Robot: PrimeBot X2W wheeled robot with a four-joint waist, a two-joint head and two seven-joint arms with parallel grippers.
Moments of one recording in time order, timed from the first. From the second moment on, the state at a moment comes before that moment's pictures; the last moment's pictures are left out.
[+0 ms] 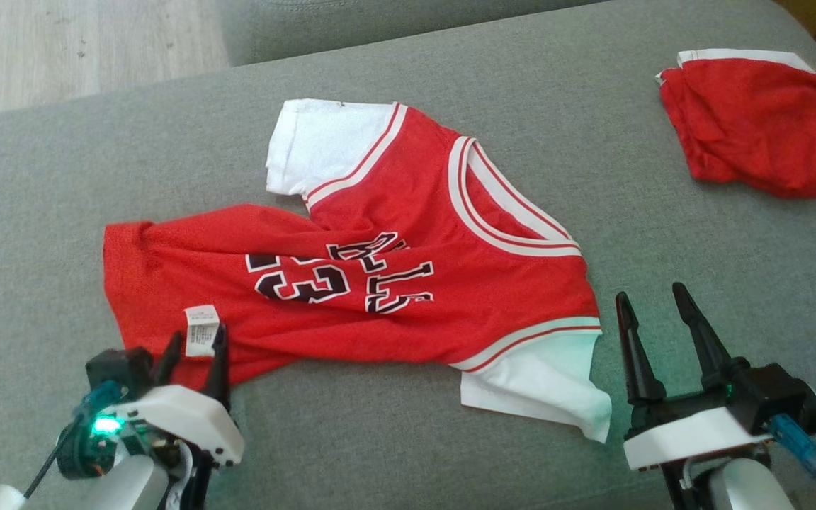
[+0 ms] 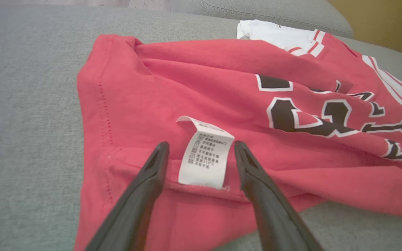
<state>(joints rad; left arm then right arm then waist) -0.20 0.37 -0.53 0.33 -0.76 0.21 0.01 0.02 -0.04 0.08 0.17 0.09 0.13 -0.25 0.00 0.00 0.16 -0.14</state>
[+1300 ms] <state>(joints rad) 0.18 0.39 -0.60 0.01 -0.79 0.24 -0.12 0.06 -0.04 0.05 0.19 0.09 0.13 -0.25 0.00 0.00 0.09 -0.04</state>
